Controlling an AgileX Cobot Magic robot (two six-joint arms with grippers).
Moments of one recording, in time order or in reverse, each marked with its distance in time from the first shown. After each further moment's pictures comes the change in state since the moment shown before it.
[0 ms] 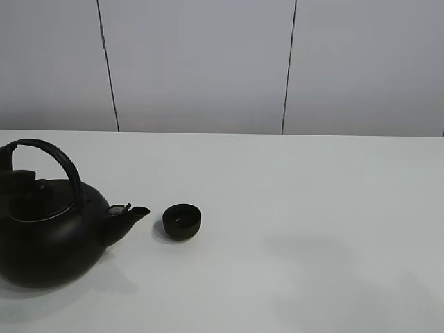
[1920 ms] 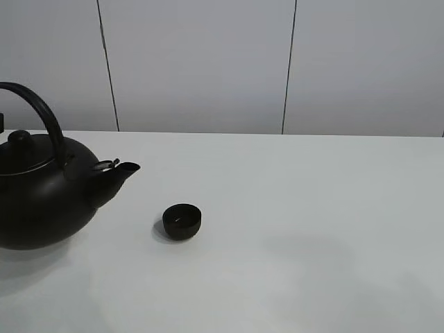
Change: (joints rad) left arm 0.000 -0.296 -0.024 0.055 0.171 -0.104; right arm 0.000 0.000 0.000 0.000 -0.001 0.000
